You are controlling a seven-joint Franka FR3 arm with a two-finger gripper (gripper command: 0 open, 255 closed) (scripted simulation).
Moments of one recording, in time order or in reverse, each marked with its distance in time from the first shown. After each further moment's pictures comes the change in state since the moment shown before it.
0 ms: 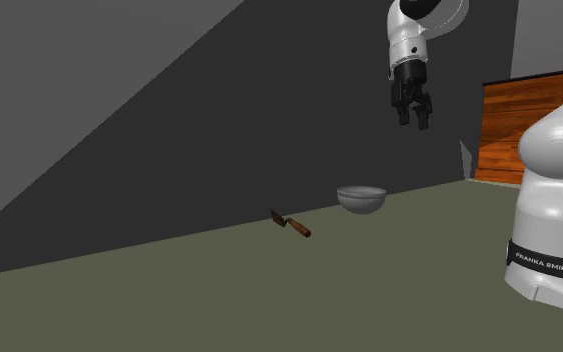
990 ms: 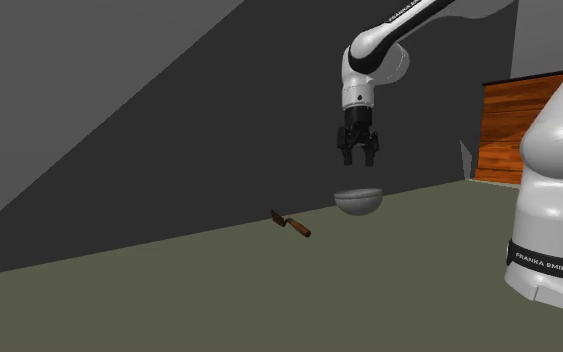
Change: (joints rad) arm 0.046 0.386 0.098 0.006 0.068 0.453 0.070
